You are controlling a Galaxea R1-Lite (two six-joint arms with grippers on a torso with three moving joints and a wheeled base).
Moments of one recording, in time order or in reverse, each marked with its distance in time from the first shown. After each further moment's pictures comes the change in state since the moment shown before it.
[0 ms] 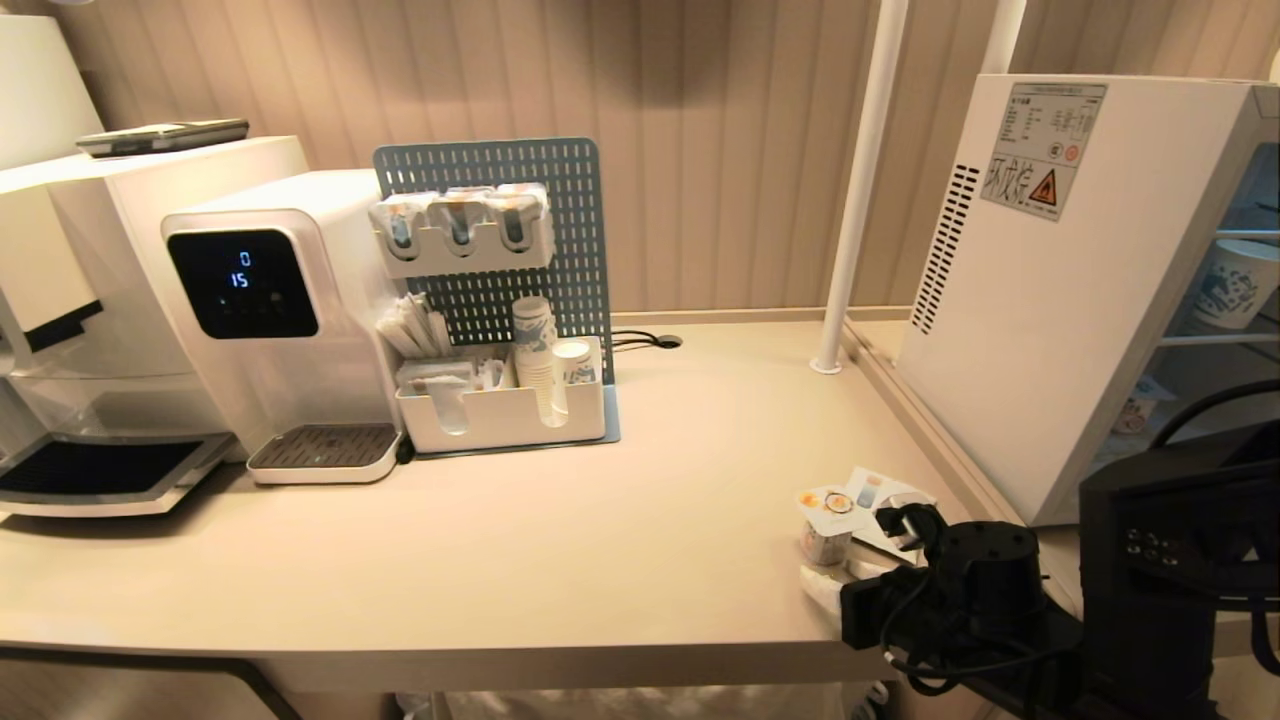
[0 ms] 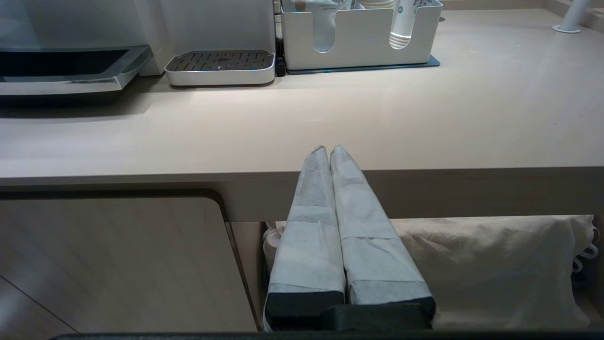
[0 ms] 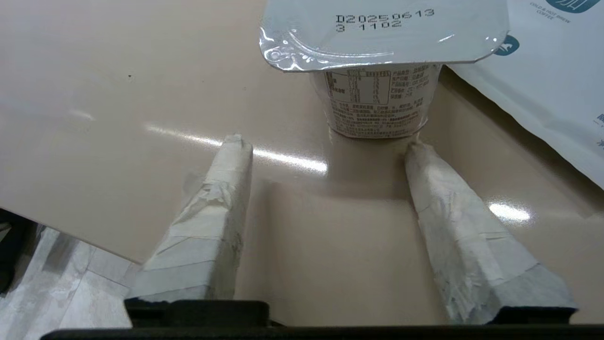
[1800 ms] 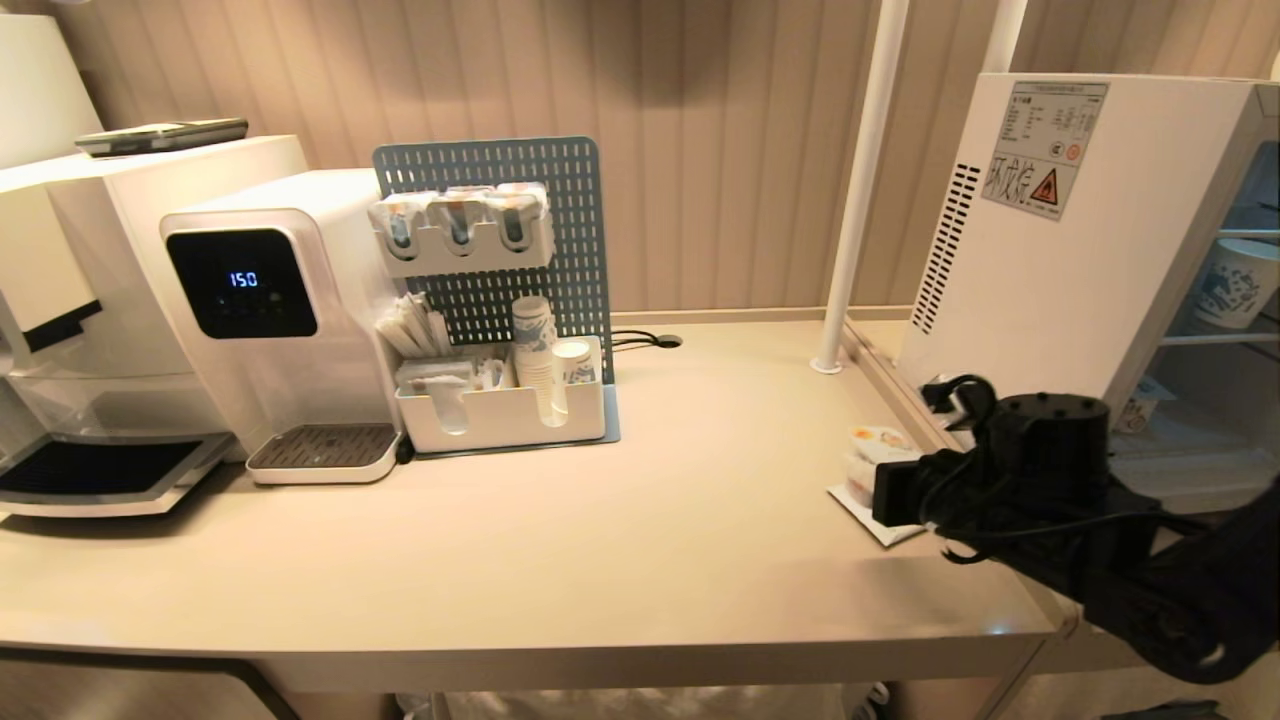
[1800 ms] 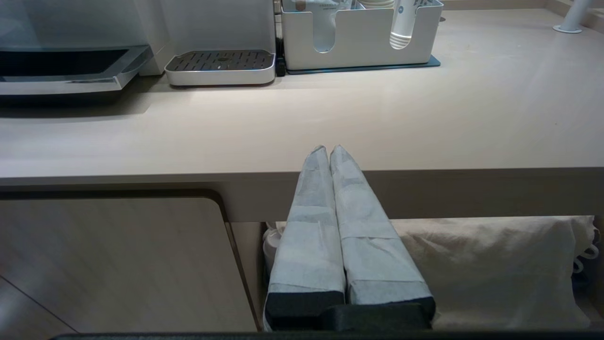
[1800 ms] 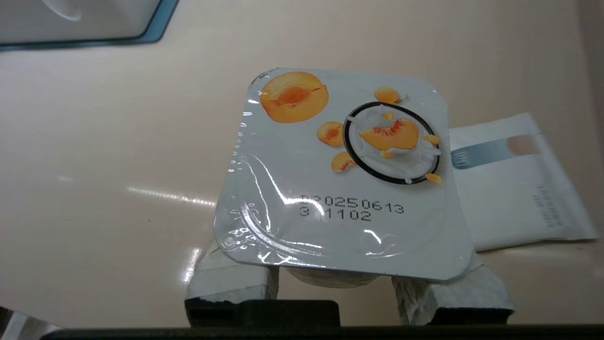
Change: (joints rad) left arm 0.000 0.000 0.000 -0.001 0.000 -0.001; right arm -0.099 -0.377 -0.259 0.509 -0.042 -0.050
